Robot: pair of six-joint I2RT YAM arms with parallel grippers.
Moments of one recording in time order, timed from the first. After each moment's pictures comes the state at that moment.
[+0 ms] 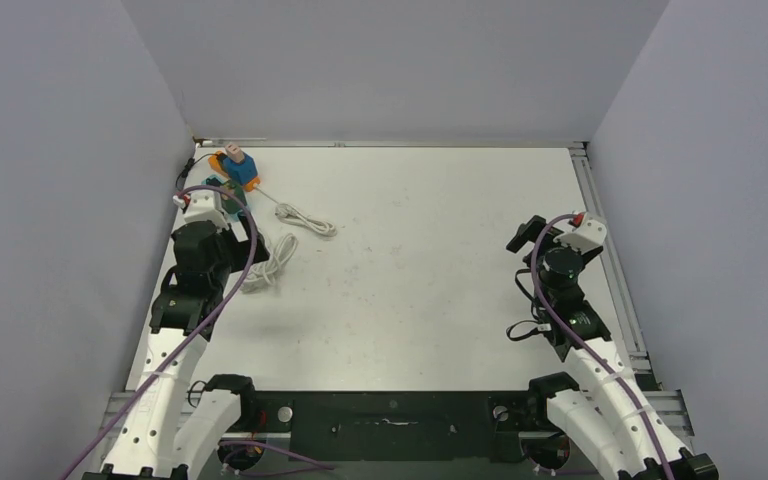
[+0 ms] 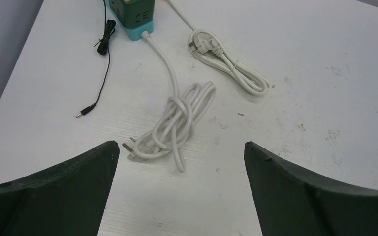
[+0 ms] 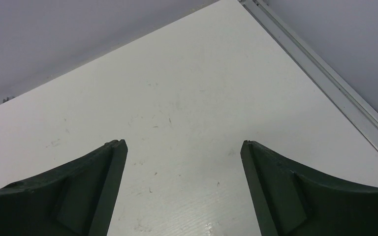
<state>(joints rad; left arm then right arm) -0.10 0.79 0.82 -0.48 -0.19 -0.31 0.24 0.74 0.50 0.00 0.50 0.38</state>
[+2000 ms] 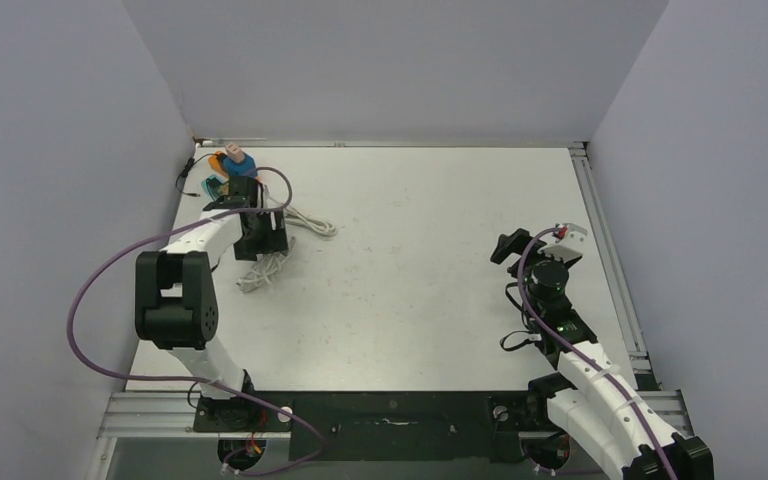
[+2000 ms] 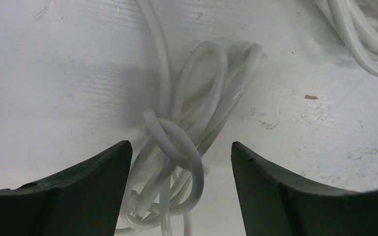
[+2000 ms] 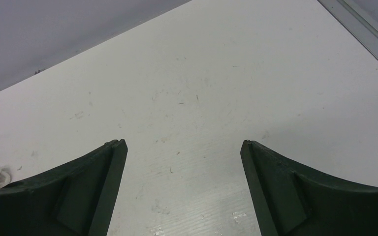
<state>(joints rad) -0.03 1.71 1.14 -0.57 0.01 -0.23 0.29 0.74 0.35 0.19 0.41 0.43</state>
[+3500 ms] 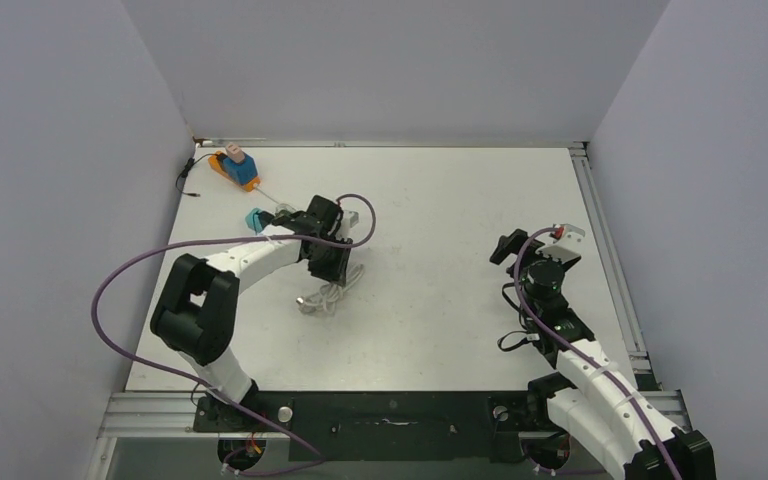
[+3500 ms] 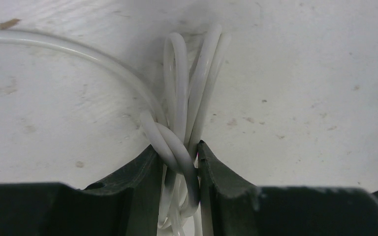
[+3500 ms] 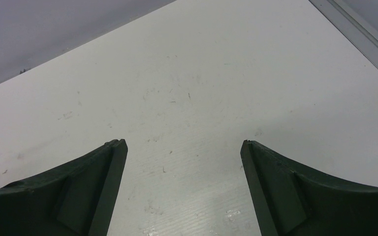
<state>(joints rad) -0.47 1.69 1.10 -0.59 0.12 -0.21 0.32 0.76 0.35 0.19 0.47 0.43</state>
